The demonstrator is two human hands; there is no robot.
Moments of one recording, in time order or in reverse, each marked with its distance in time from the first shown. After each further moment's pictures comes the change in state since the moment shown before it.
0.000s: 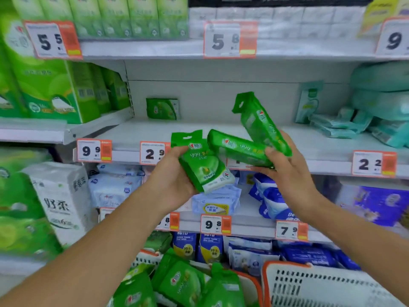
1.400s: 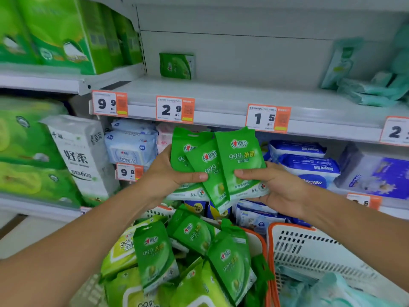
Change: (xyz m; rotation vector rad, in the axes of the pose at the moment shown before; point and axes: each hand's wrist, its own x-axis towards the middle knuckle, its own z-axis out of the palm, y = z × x) left_hand -0.038 -0.045 -0.096 0.649 0.180 0.163; right_hand -0.057 0.033 0.035 0.181 -0.338 0.838
